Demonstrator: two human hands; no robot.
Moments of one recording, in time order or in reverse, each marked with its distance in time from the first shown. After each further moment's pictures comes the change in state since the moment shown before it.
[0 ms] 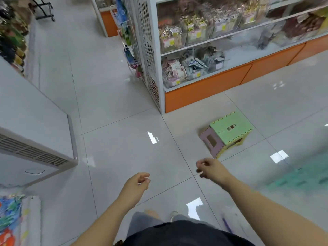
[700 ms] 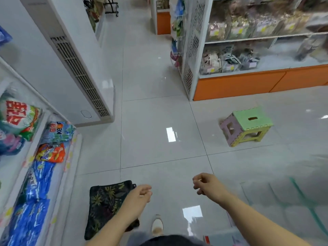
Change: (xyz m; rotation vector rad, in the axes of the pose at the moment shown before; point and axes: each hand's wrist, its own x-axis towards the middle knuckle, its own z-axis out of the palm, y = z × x) left_hand -0.289 -0.250 0.096 -0.169 0.176 -0.085; right_hand -0.256 0.182 0.138 -0.196 -0.238 -0.099
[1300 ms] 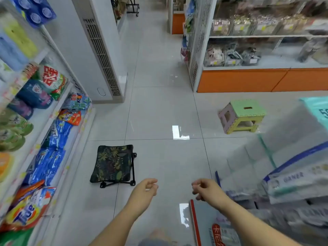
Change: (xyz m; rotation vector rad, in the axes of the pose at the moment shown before) left_hand -0.211 -0.089 0.149 -0.168 0.078 0.033; right_hand -0.197 0.169 0.019 -0.012 -0.102 -0.047
